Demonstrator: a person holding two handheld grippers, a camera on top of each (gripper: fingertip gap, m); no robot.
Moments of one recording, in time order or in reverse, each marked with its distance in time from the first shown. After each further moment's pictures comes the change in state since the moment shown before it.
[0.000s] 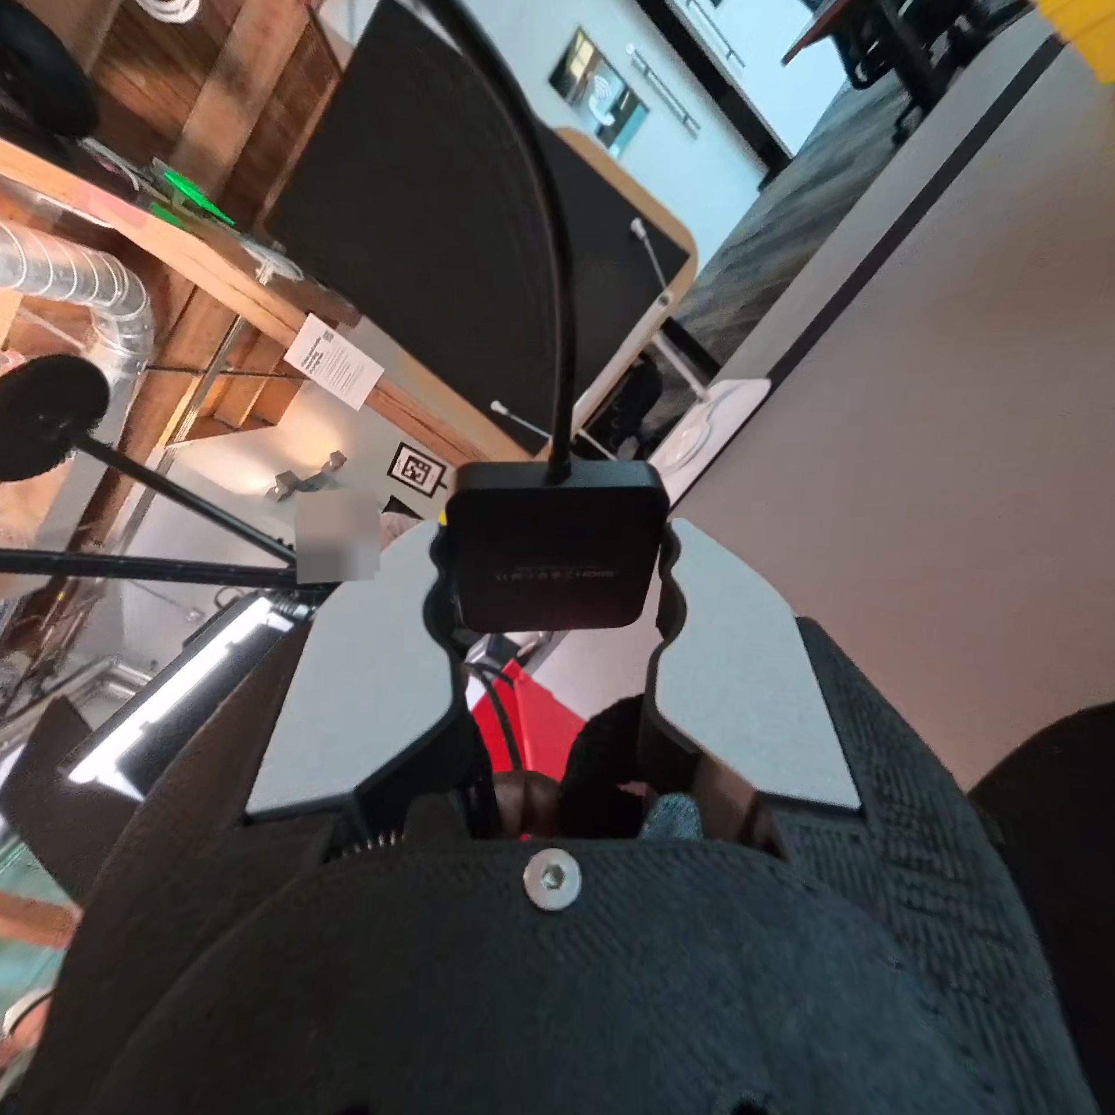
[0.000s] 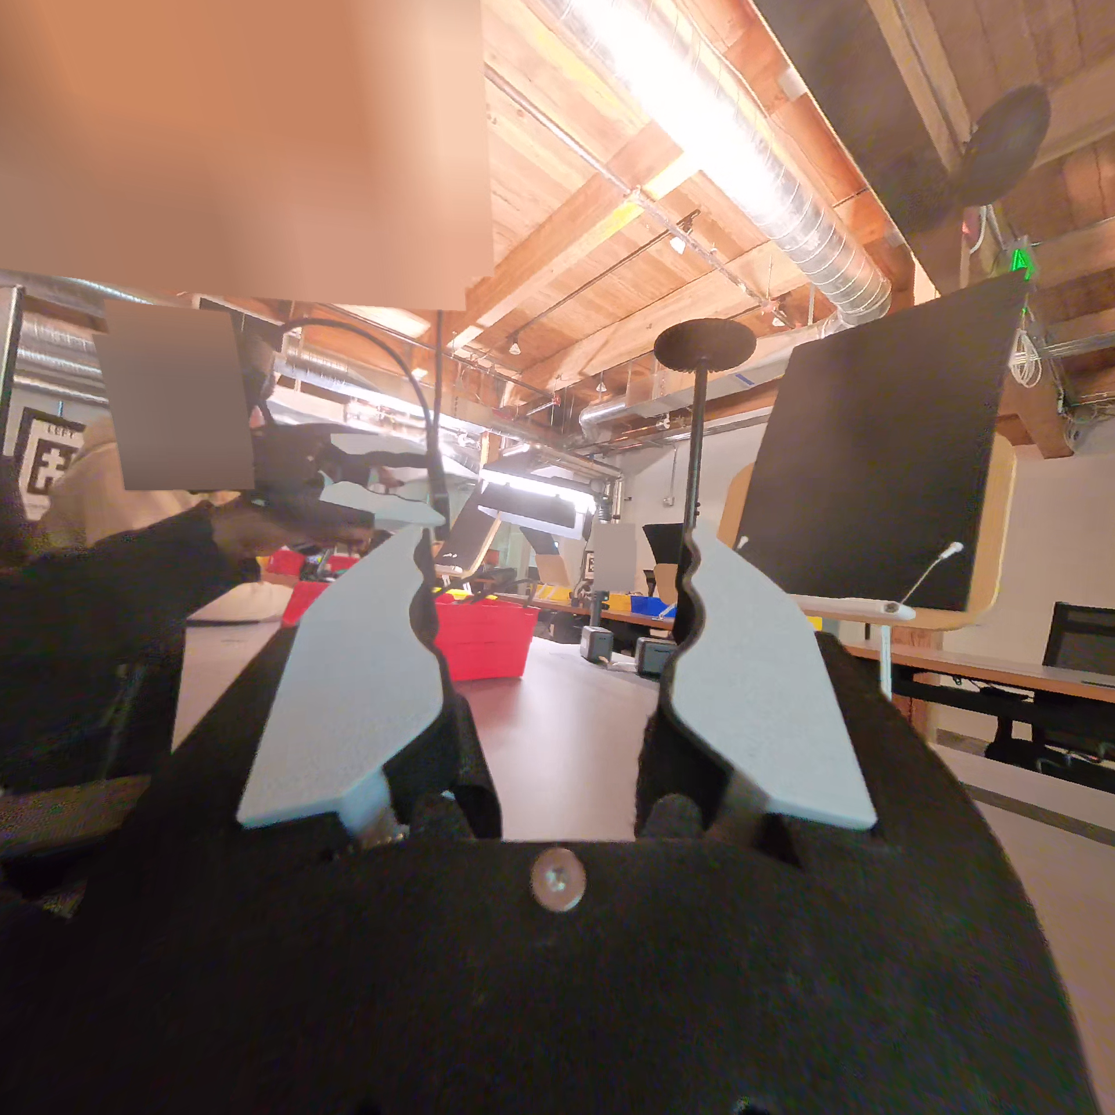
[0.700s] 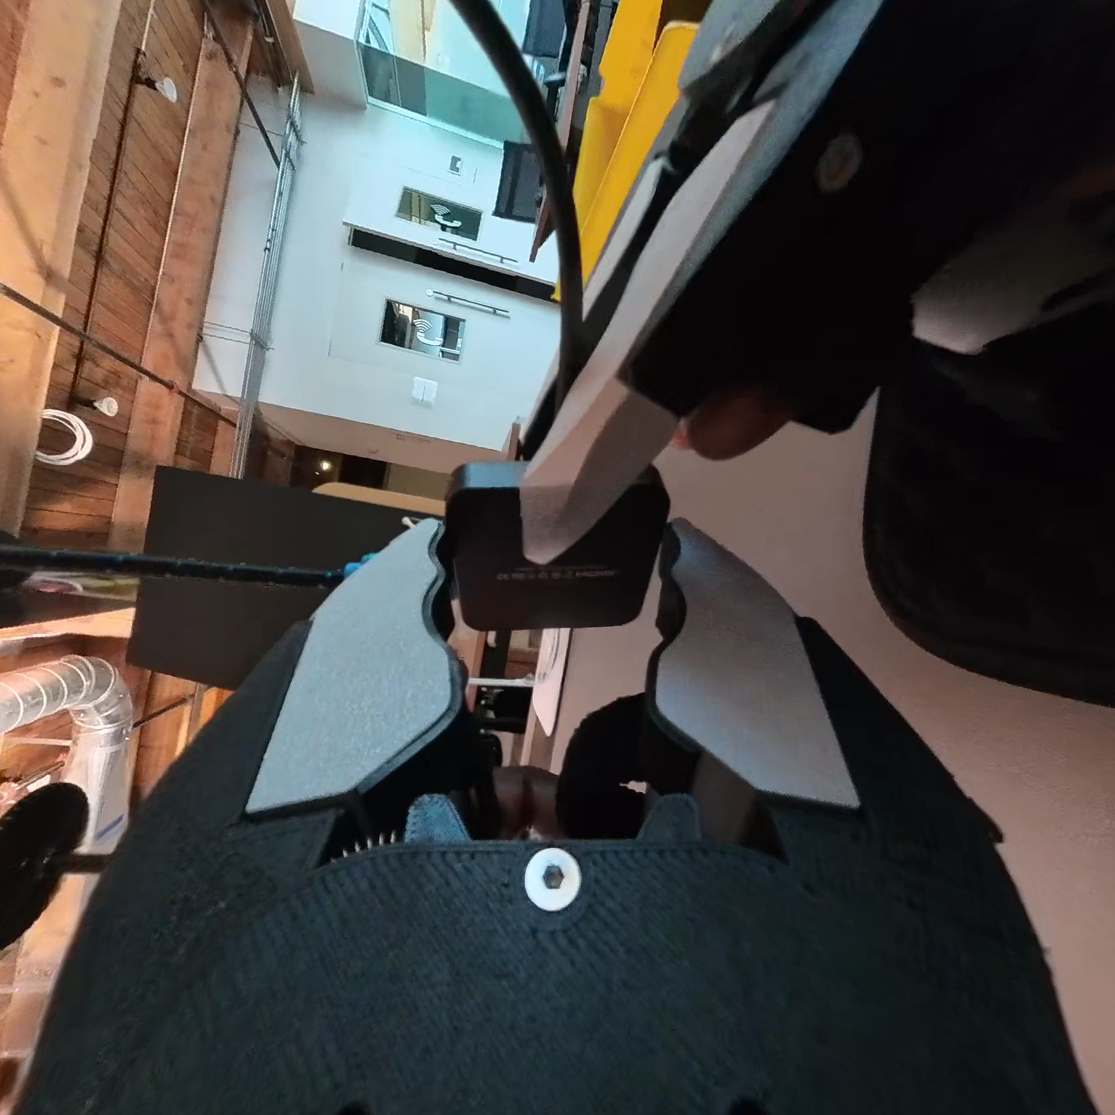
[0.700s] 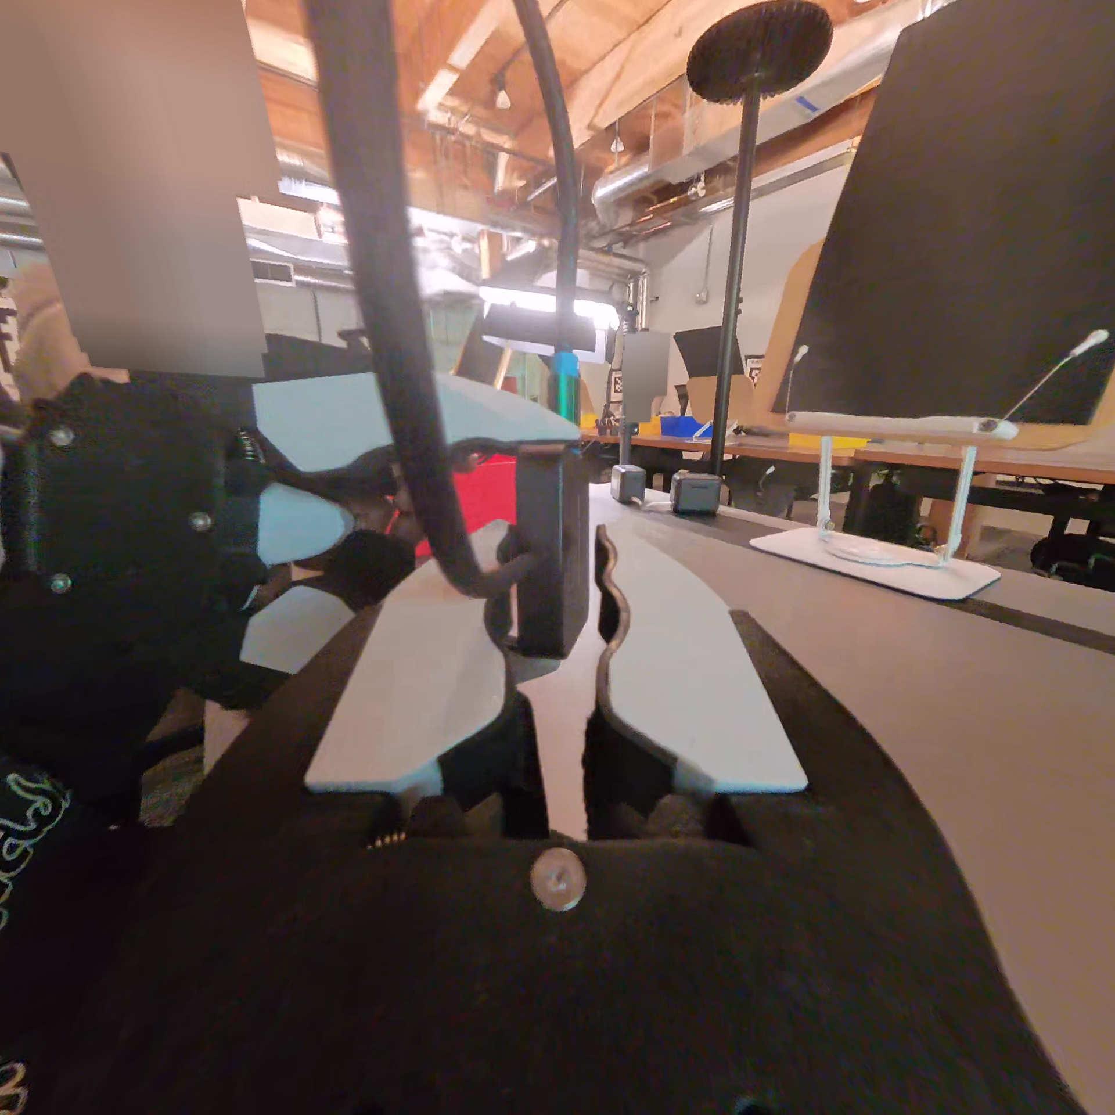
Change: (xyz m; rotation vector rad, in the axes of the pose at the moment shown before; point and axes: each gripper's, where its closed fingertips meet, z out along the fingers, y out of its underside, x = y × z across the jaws) left arm 0.214 -0.127 0.016 0.250 0.261 0.424; right arm -0.007 0.056 0.027 -0.365 -0.005 0.110
